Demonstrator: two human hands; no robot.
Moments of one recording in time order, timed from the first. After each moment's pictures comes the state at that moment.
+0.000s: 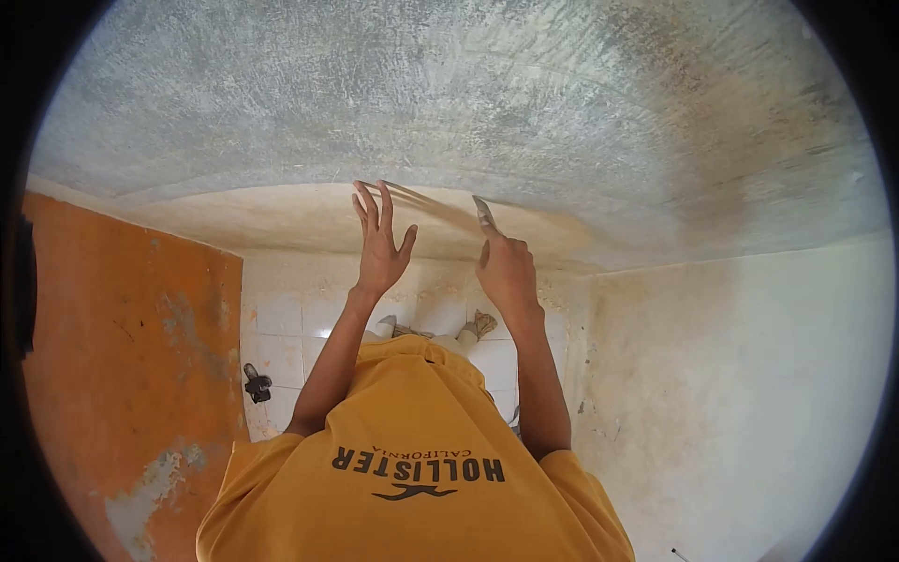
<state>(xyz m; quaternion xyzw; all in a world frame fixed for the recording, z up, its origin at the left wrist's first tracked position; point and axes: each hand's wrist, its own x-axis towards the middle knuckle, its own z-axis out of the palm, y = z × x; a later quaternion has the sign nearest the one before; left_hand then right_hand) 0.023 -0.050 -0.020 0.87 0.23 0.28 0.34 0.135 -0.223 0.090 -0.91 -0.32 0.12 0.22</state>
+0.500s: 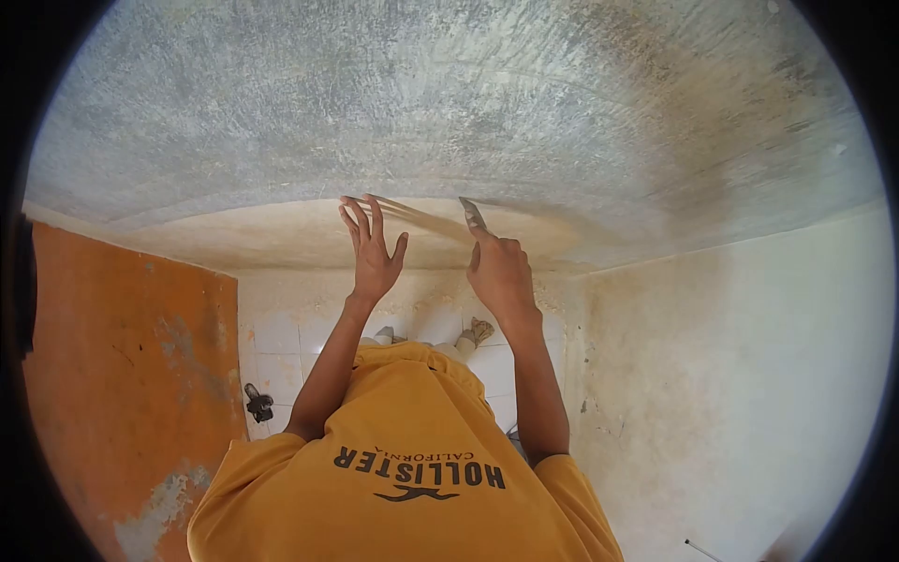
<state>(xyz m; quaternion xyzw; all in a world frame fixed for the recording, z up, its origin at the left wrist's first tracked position) 0.033 -0.048 -0.033 0.87 0.23 0.29 0.32 0.135 -0.224 0.115 -0.92 -0.32 0.11 0.21</state>
